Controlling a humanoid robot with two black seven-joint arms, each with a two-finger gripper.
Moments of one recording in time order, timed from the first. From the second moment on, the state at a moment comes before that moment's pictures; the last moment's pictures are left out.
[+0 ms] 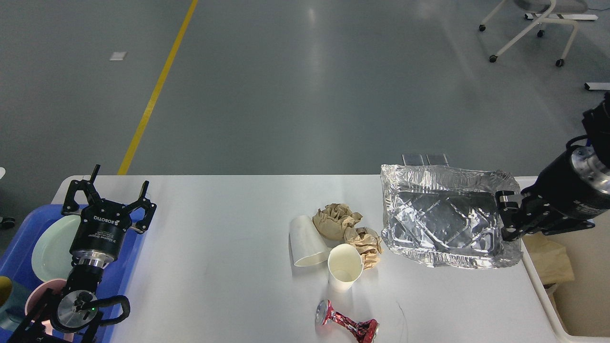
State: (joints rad) left arm -0.18 0.15 -1.52 -0.89 0.29 -0.59 -0.22; right arm 2.36 -0.60 -1.40 1.70 -0.15 0.65 -0.13
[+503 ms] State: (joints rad) left arm -0.18 0.15 -1.52 -0.89 0.29 -0.59 -0.22; right arm 1.89 -0.92 -1.37 1.09 -0.14 0.62 -0.14
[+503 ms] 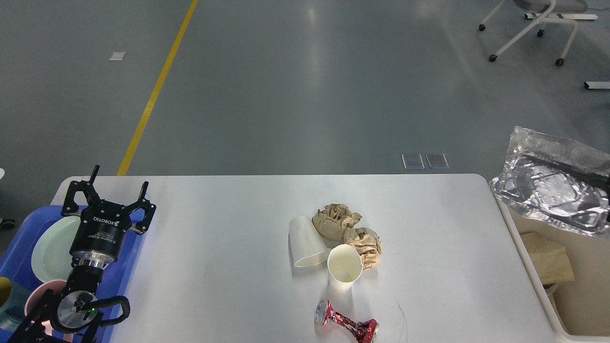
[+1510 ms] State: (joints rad) left arm -0.18 0.15 -1.52 -0.89 0.29 -0.59 -0.22; right arm 0.58 -0.48 -0.48 0.21 0.05 -0.06 -0.16
